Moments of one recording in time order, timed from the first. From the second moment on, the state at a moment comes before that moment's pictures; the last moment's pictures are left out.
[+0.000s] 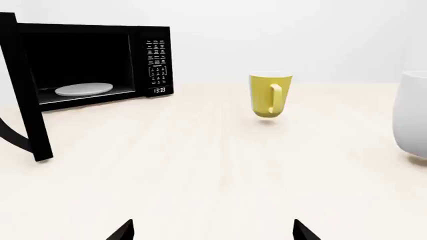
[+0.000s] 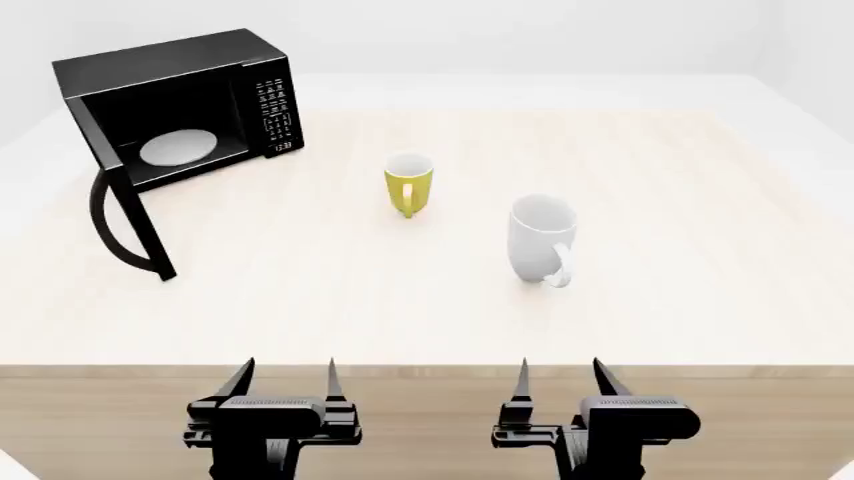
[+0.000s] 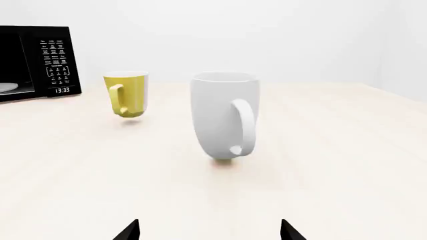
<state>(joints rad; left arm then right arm) 0.00 0.00 0.00 0.00 0.00 0.00 0.00 0.00 0.00 0.00 0.00 0.00 0.00 0.00</state>
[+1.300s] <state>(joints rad) 0.13 -0.15 0.09 0.44 -0.10 -0.27 -0.12 -0.11 0.14 -0.11 -0.47 0.14 0.30 0.13</state>
